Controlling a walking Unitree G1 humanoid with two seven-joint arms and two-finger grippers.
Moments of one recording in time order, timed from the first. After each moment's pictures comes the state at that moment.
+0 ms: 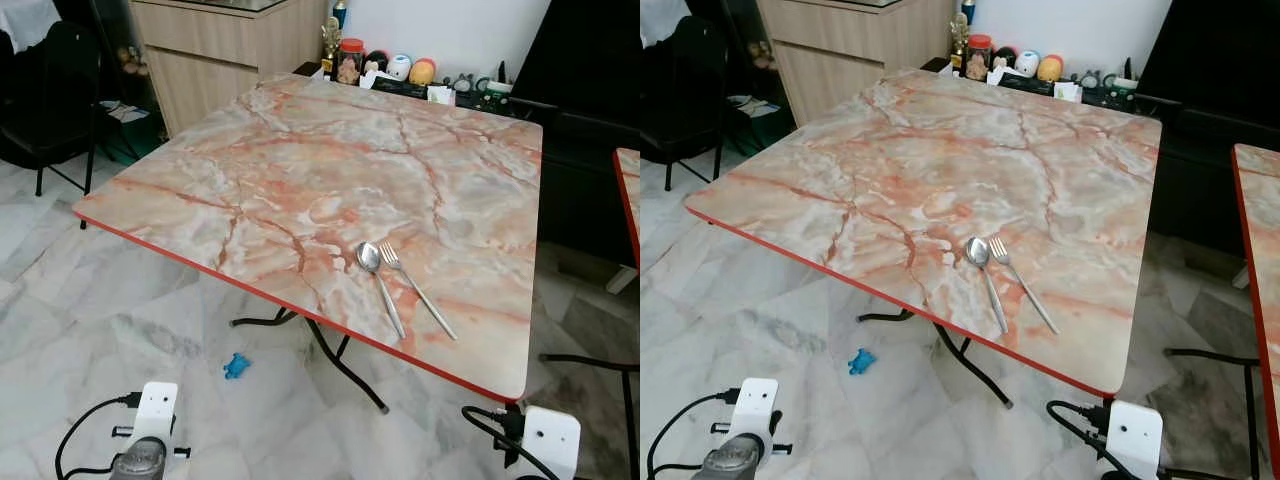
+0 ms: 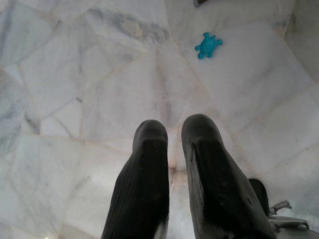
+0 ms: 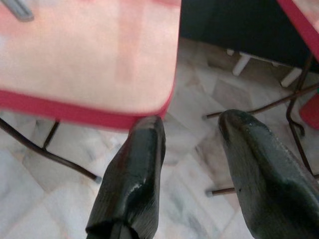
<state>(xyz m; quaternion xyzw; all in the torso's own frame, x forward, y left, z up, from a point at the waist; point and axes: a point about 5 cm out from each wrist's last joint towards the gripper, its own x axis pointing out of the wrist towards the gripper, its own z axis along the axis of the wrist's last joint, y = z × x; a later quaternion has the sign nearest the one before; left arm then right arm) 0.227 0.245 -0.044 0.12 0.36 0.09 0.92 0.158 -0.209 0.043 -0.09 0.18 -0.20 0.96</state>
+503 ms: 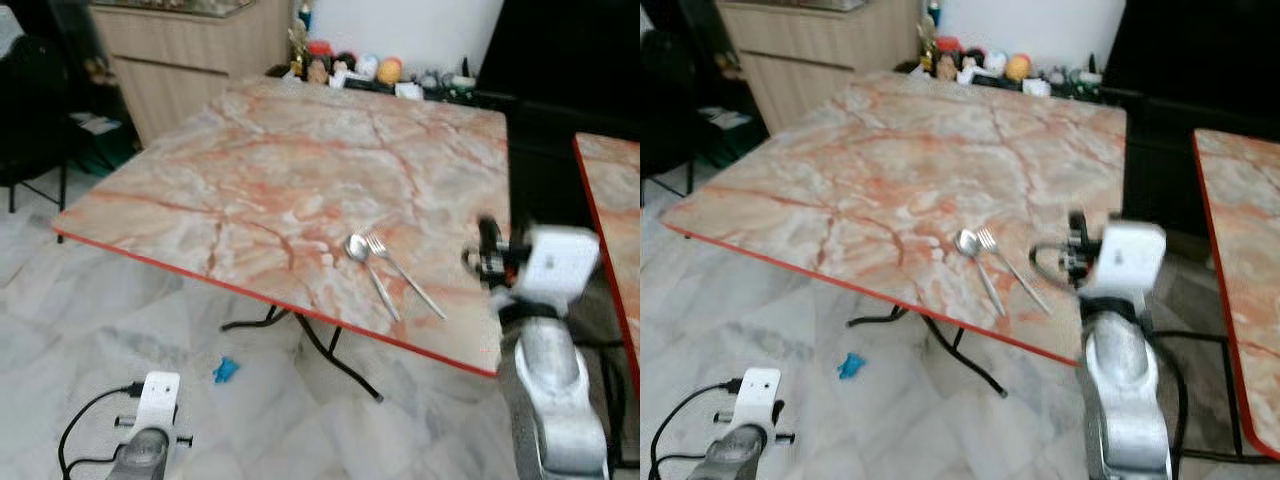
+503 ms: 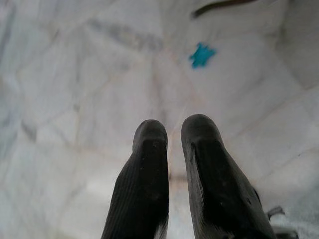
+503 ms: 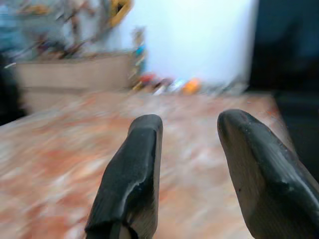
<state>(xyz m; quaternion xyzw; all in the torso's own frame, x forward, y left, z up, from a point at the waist) 0.233 0.240 -0.042 0.11 0.35 0.09 0.92 0.279 -0.174 0.183 0.02 -0.08 -0.04 1.00</state>
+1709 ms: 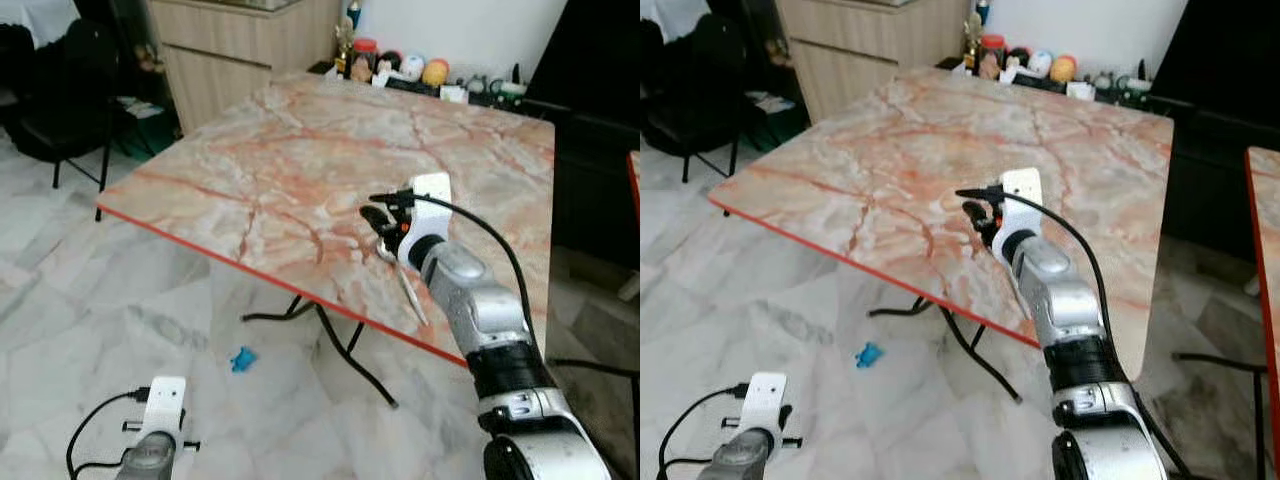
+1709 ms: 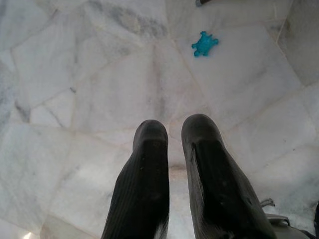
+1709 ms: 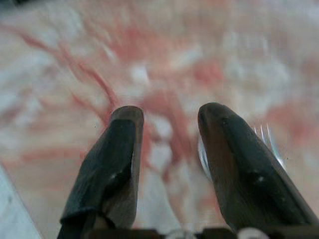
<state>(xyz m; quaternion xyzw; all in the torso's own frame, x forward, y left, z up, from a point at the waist) 0.233 0.233 -0.044 0.09 0.36 0.08 0.93 0.374 -0.129 0.143 0.04 0.15 0.14 0.98</state>
